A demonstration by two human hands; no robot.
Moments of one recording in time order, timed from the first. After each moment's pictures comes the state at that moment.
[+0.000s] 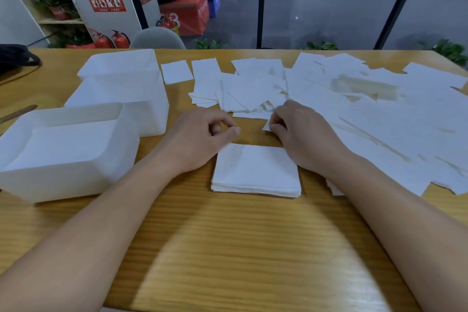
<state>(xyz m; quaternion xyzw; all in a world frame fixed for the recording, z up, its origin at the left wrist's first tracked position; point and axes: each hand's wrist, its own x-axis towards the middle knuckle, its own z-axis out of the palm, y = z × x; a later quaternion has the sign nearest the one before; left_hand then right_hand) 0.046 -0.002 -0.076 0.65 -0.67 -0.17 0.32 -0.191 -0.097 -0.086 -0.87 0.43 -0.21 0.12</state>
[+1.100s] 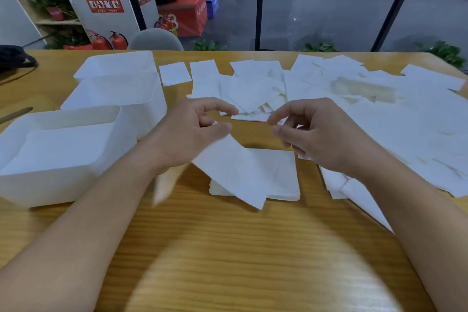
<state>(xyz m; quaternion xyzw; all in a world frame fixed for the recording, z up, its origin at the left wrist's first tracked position) 0.049 0.011 -0.046 0.60 -0.62 -0.31 0.39 -0.222 -0.072 -0.045 -0.80 0.37 -0.27 0.39</state>
